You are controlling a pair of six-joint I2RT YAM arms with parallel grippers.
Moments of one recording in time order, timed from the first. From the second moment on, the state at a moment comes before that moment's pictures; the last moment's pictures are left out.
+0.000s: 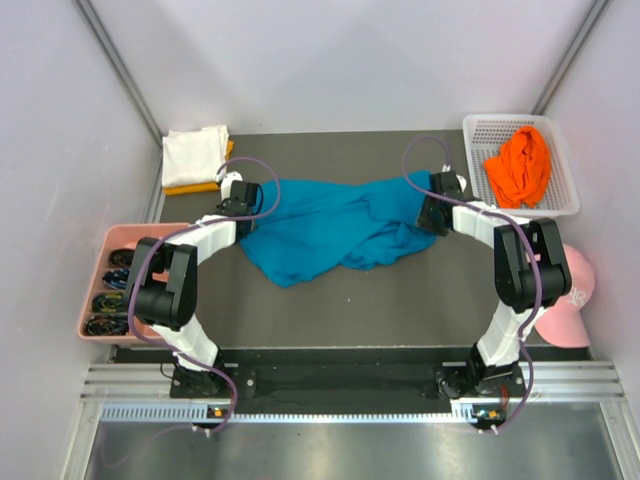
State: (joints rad) left arm -0.22 1.70 1.00 -0.17 -0.46 -0.42; right arm 0.21 1.79 1.08 -0.25 0.13 0.53
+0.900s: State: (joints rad) left arm -0.22 1.70 1.00 -0.17 -0.46 -0.42; right arm 0.21 1.68 1.10 -0.30 0.19 0.52
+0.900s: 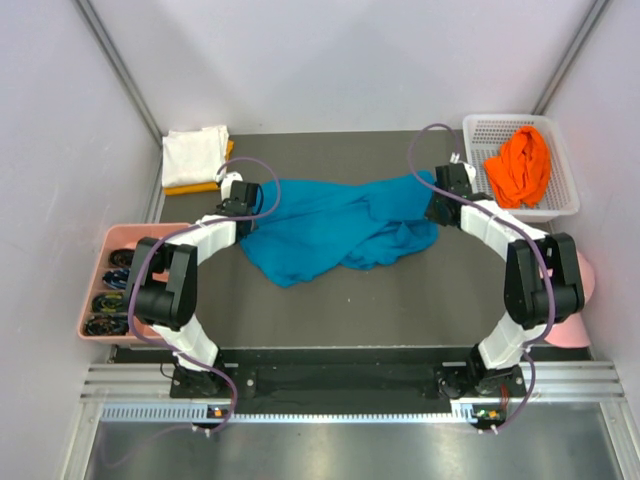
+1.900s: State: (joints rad) left arm -0.22 1.70 1.00 -0.18 -0.46 -0.42; right arm 0.21 1.79 1.10 -0.30 0.21 0.52
